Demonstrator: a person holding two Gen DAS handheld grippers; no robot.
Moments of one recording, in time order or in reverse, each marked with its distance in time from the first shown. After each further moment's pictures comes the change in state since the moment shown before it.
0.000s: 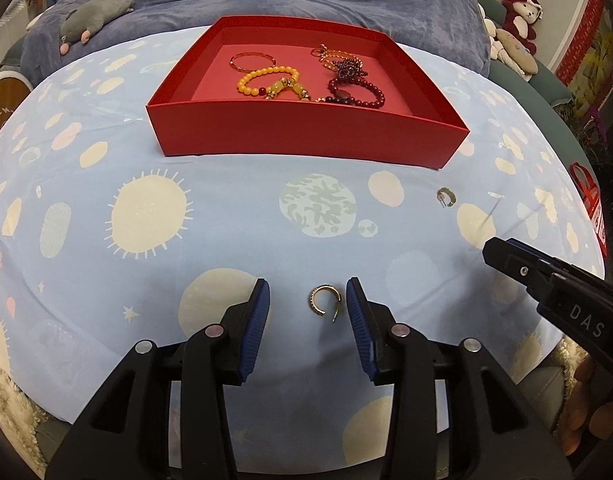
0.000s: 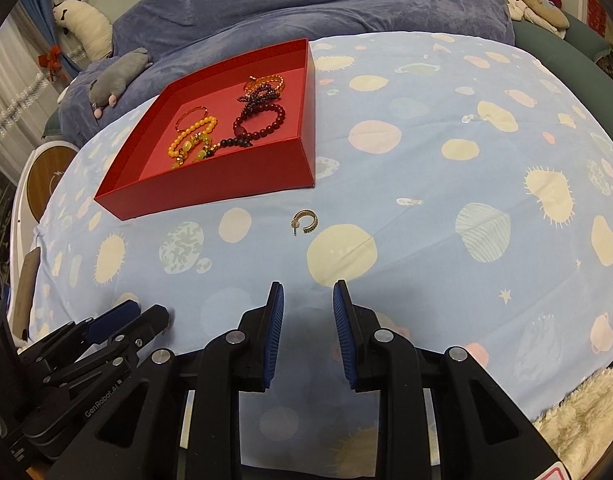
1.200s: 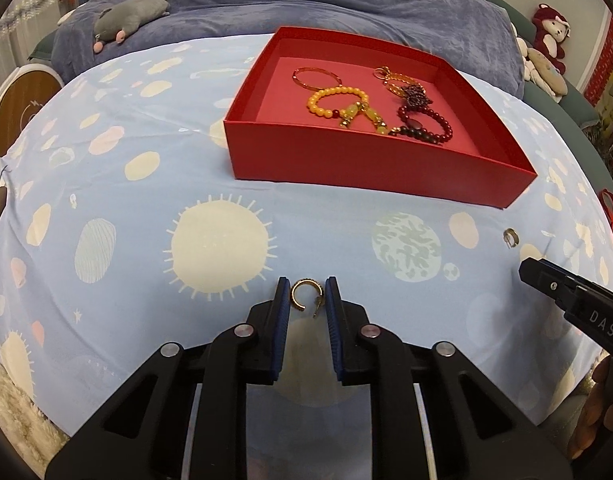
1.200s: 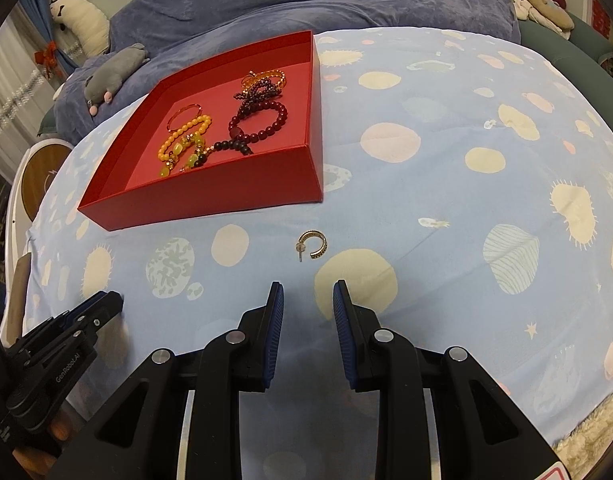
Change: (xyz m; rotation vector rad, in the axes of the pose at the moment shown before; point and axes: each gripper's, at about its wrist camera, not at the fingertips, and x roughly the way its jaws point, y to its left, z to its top) left arm 0.009 0.043 0.017 -0.065 -0.050 0.110; right arm 0.027 0.006 0.020 -0.008 0.012 -0.009
